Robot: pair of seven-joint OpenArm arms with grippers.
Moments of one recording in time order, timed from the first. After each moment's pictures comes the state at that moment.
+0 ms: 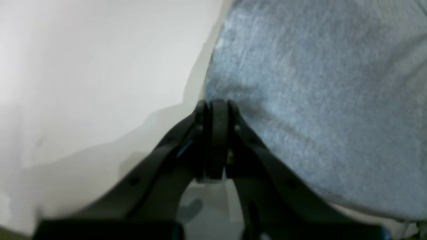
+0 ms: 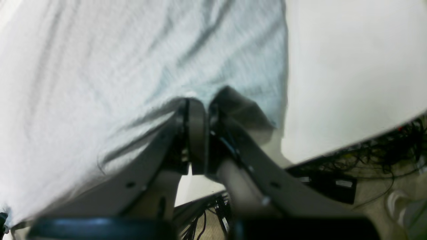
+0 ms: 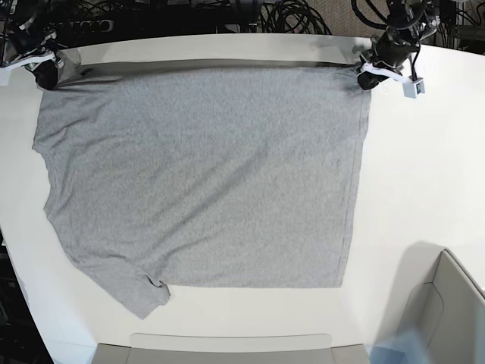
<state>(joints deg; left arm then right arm) 31.5 -4.5 -30.4 101.6 -43.2 -10.3 50.5 -48.2 21.5 38.5 110.7 62.5 7.0 -33.8</state>
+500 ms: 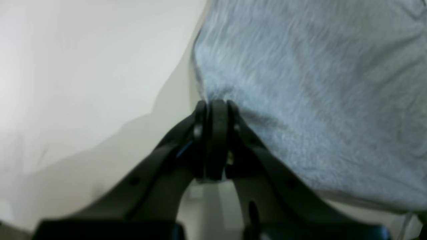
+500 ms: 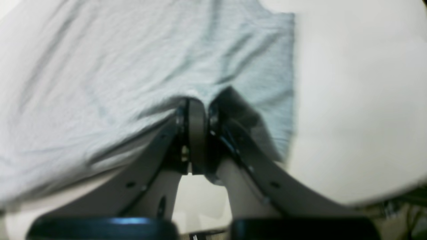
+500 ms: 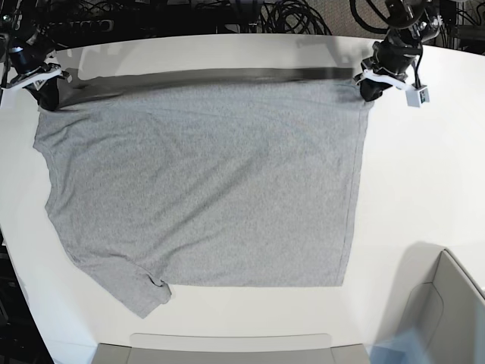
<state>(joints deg) 30.6 -2.4 -30.6 110.0 -42.2 -9.7 51.8 -42.5 24.8 34.3 112.5 53.7 7.1 -33.7</state>
